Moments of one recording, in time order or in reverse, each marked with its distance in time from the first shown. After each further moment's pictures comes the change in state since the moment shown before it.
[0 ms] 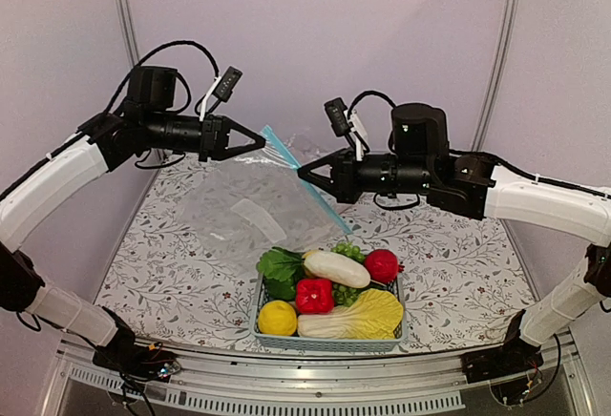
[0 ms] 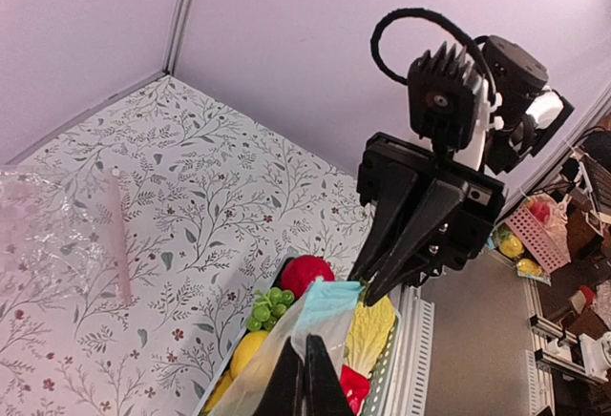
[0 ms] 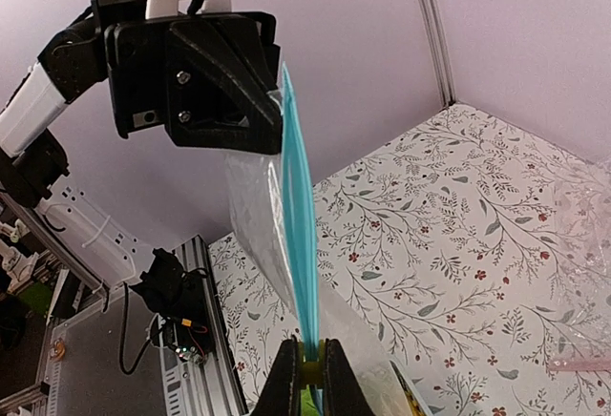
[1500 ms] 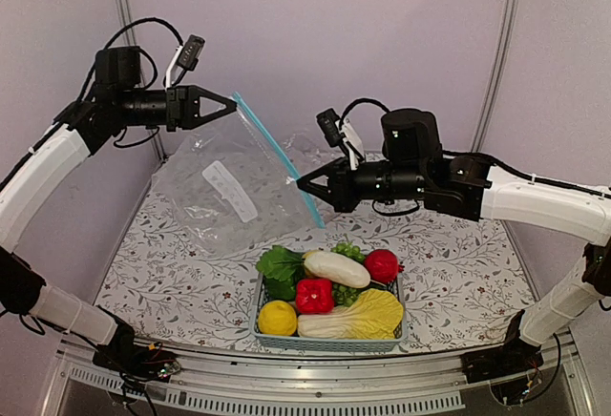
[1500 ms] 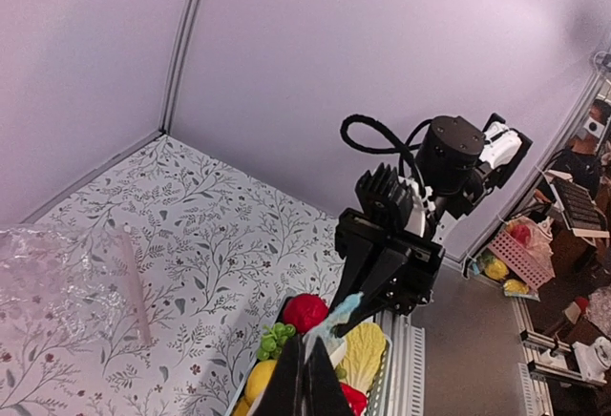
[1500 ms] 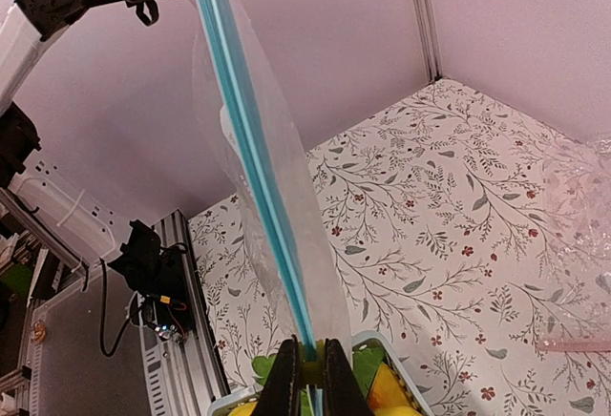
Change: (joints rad) left arm 0.175 -0.014 0.094 0.040 0.206 -0.027; right arm 0.021 0.020 0.013 -0.082 0.031 -0.045
